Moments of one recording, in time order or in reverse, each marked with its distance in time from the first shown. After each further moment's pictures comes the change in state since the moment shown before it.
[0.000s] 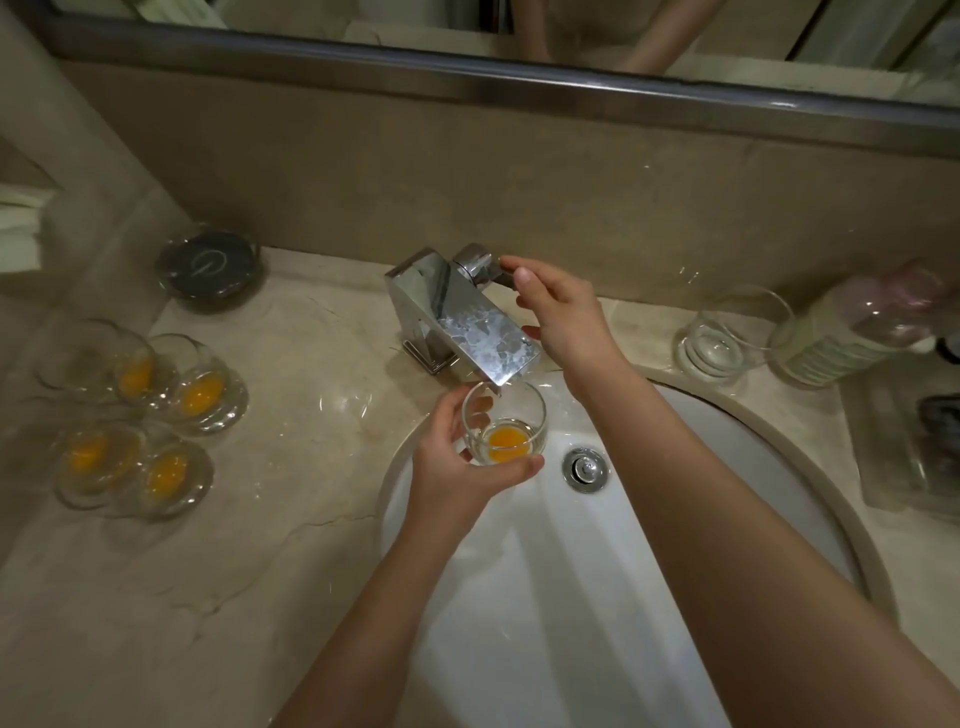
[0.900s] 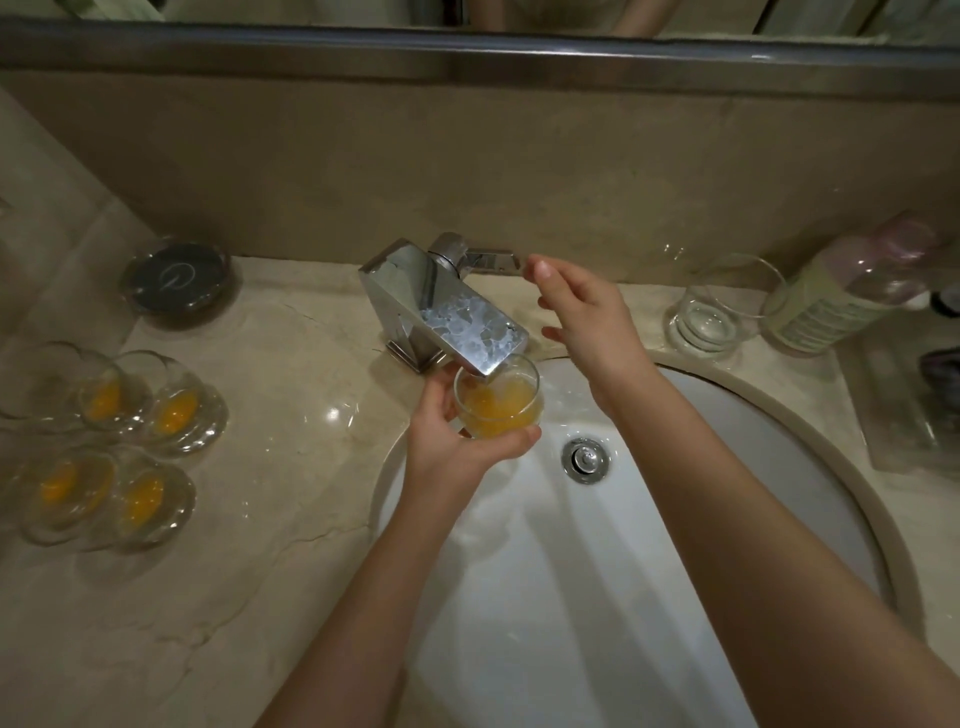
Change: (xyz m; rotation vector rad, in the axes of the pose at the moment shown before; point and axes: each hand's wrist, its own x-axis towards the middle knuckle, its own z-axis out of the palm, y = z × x) left_hand 0.018 0.004 0.002 -0.007 -0.059 0.005; right_hand -0.014 0.023 -0.022 -0.012 0.125 0.014
